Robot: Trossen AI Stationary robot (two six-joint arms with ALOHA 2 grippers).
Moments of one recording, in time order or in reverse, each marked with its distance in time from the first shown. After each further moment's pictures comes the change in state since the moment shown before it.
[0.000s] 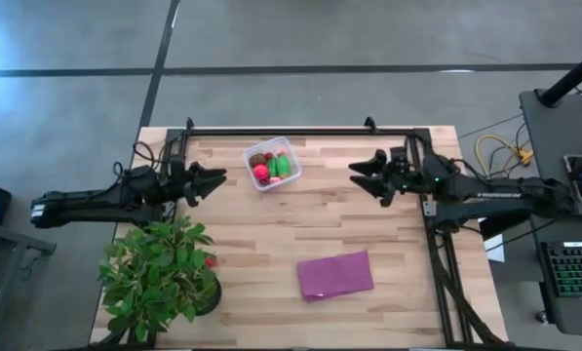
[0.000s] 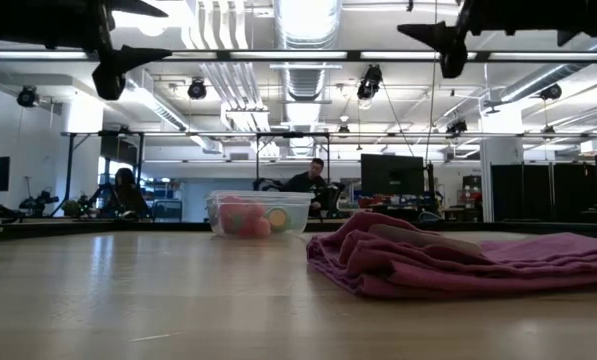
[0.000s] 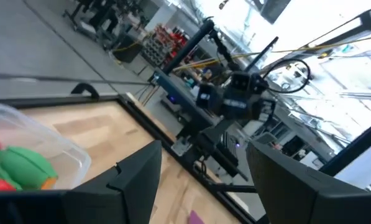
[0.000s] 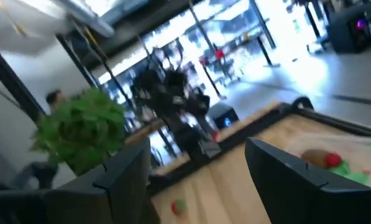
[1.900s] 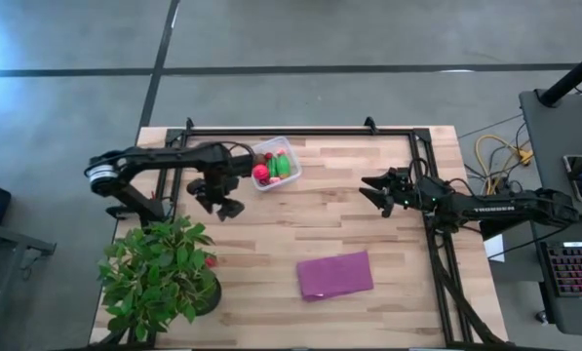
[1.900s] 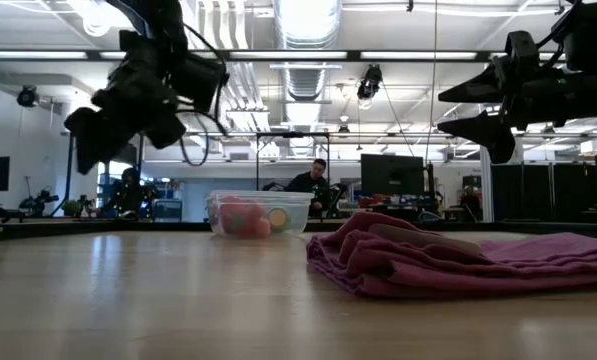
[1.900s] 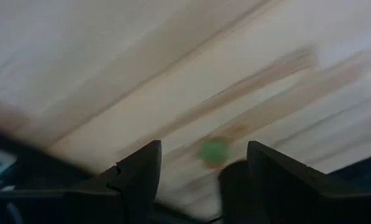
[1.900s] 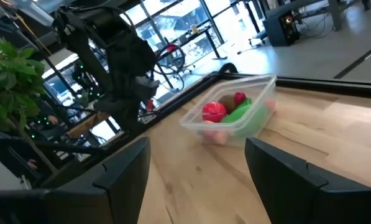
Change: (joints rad) left arm 0.263 1.072 0.707 -1.416 0.562 0.143; right arm -0.032 -0.192 -0.496 0.217 0.146 -0.016
